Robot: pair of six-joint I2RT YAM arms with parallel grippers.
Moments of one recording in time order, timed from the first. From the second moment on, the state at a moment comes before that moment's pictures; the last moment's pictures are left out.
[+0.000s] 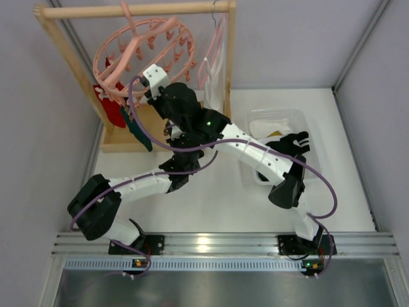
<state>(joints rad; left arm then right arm) -0.81 1.45 0.77 0.56 -1.17 -0.23 1.06 2.11 2.35 -0.36 0.38 -0.18</state>
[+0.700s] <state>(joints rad) -0.95 1.22 0.52 0.55 -1.10 -0.28 1.06 2.07 2.27 -0.28 0.33 -0.14</state>
